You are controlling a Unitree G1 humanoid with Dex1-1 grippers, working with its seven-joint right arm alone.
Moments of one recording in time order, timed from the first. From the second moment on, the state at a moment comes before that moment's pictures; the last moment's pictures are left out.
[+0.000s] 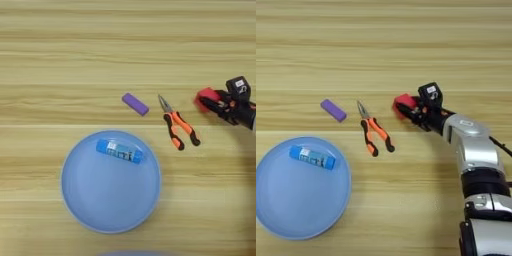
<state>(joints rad) -0.42 -0.44 -0.12 0.53 0.15 0.23 0.70</state>
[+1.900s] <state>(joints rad) -0.55 -0.27 0.13 0.42 0.07 0.25 0.71</state>
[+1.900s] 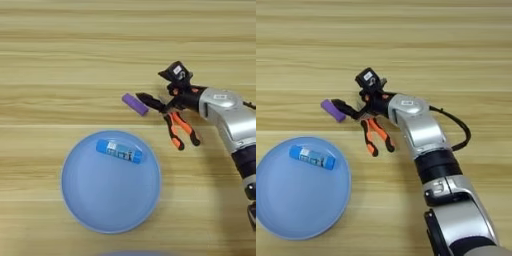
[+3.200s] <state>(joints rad) -0.60 -0.16 0.17 0.82 -0.03 0.01 0.69</state>
